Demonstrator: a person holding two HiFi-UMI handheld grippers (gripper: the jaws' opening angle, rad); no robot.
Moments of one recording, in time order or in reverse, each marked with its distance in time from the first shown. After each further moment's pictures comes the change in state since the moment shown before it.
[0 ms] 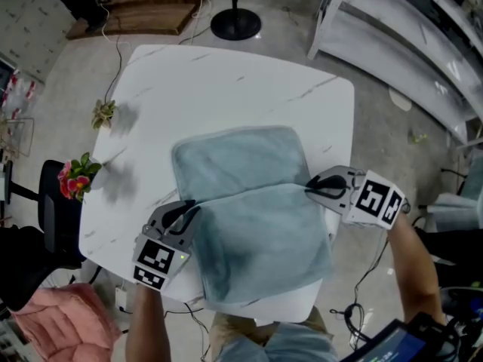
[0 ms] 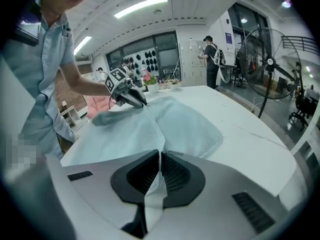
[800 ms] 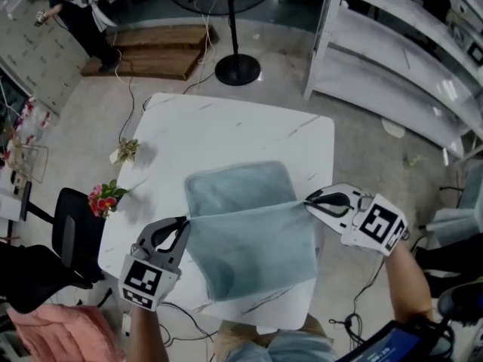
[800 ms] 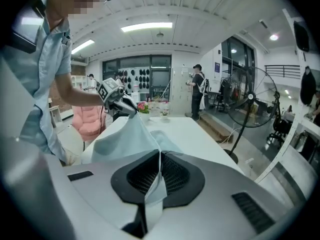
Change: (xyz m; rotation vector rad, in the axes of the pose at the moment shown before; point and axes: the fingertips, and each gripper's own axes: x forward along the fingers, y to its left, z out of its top) left arm -0.094 0.001 0.095 0.083 -0.153 0.108; right arm -0.091 0.020 0.092 -0.050 -0.215 -0.220
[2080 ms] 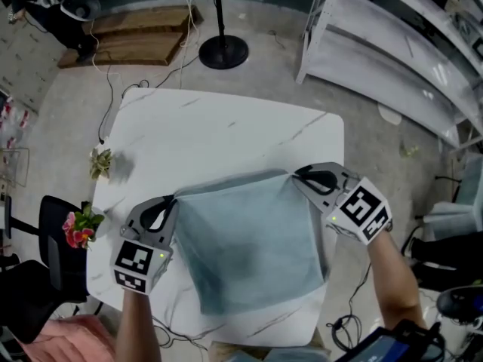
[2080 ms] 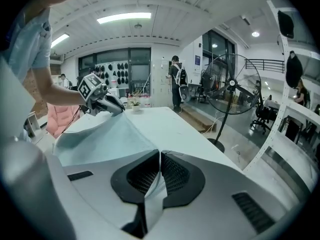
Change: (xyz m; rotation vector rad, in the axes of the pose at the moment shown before) left arm 0.108 0.090 -0.025 -0.043 0.050 0.015; right arm 0.088 -0.109 -0.034 0.114 0.062 -0.190
